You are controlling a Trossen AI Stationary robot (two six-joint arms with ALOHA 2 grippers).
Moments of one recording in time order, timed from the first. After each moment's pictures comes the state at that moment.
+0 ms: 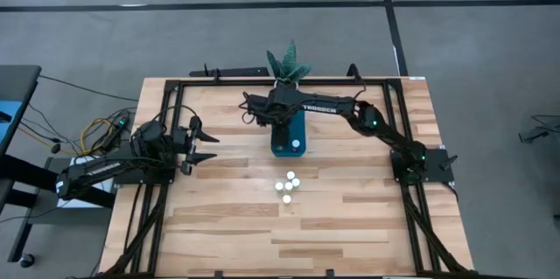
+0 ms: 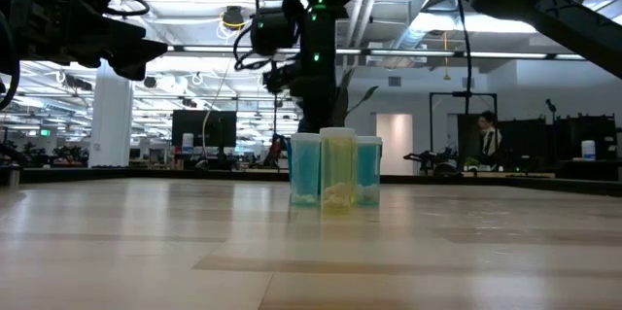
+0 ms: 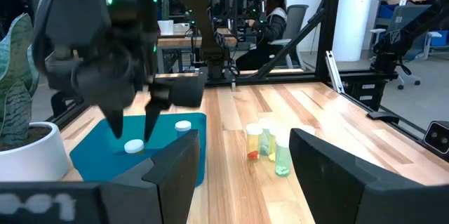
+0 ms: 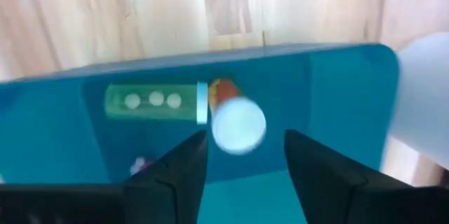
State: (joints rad) left arm 0.42 0.06 0.02 0.06 0.51 0.01; right arm -0.21 2.44 2.33 -1.40 0.13 -0.19
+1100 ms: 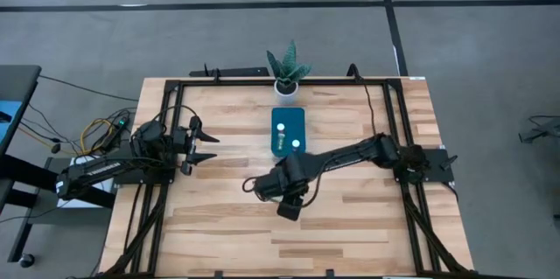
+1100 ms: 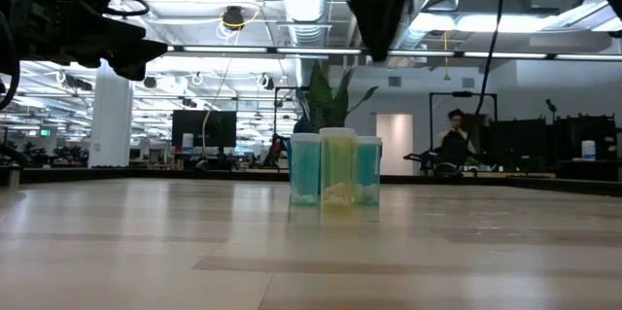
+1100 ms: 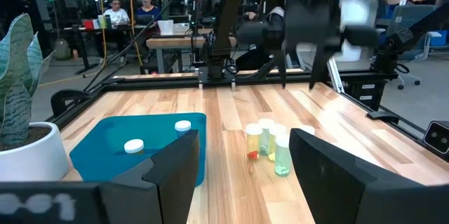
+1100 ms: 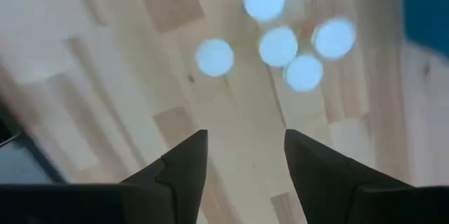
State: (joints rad) left arm 0.42 0.06 0.02 0.06 0.51 0.01; right arm 0.28 2.29 2.27 -1.57 -0.05 0.58
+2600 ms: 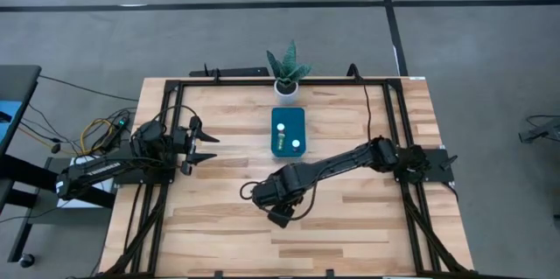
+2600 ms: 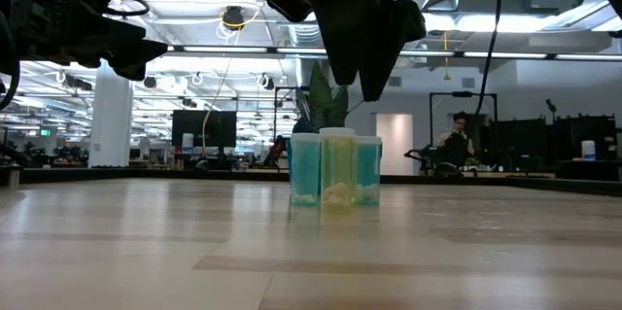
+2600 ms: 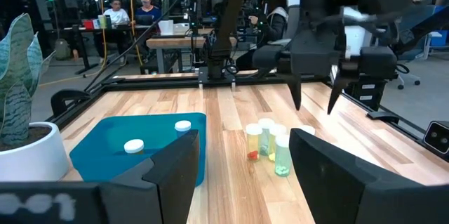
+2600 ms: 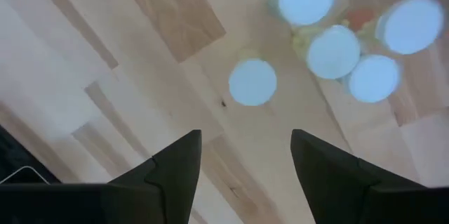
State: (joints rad) left arm 0.42 0.06 0.02 0.06 0.51 0.01; right arm 0.31 2.33 2.18 -1.39 -0.08 0.81
